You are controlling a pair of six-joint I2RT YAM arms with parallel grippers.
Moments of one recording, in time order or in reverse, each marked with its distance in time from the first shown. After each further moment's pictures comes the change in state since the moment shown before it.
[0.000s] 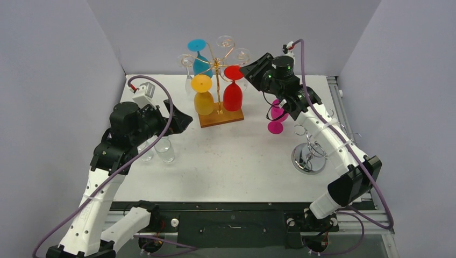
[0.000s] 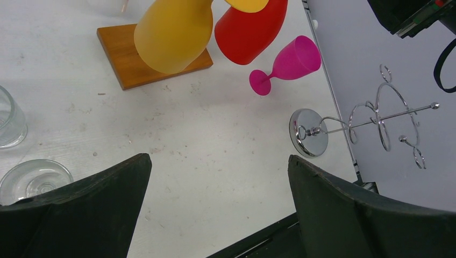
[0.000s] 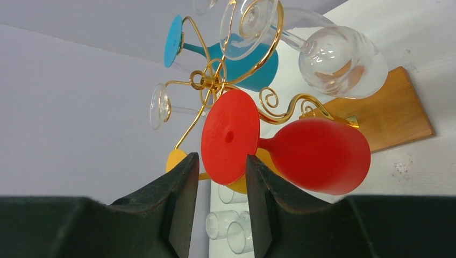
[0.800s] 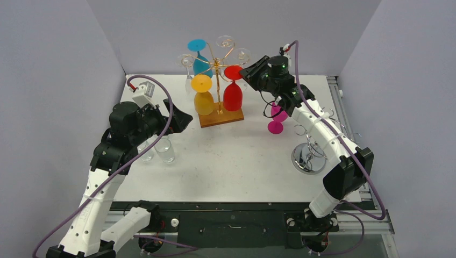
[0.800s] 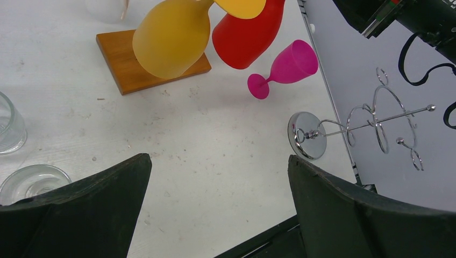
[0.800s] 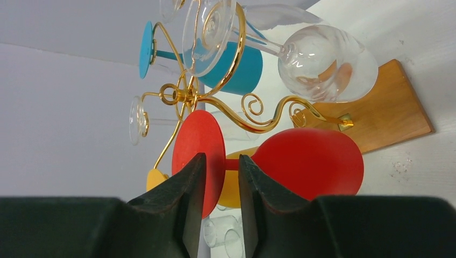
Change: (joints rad) left arm 0.000 -0.004 0.000 0.022 0.000 0.000; right arm -0.026 0.069 0.001 0.018 -0.013 0.035
